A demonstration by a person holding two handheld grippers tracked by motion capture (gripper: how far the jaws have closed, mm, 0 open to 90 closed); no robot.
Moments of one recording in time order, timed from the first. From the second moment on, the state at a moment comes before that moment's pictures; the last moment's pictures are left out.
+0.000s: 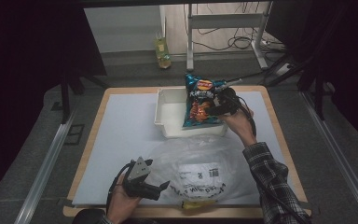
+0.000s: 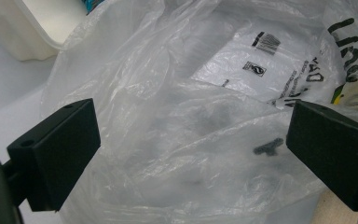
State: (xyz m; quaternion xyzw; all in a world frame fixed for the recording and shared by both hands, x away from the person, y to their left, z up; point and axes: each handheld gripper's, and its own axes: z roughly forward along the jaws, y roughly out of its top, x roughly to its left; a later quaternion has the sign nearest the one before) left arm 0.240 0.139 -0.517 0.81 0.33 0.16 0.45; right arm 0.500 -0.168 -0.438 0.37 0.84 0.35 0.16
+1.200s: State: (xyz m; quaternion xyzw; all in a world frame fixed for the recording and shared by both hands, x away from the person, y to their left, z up) left arm 0.240 0.139 -0.517 0.82 0.32 0.15 0.45; right arm 0.468 -0.169 -0.431 0.34 0.85 0.37 0.17
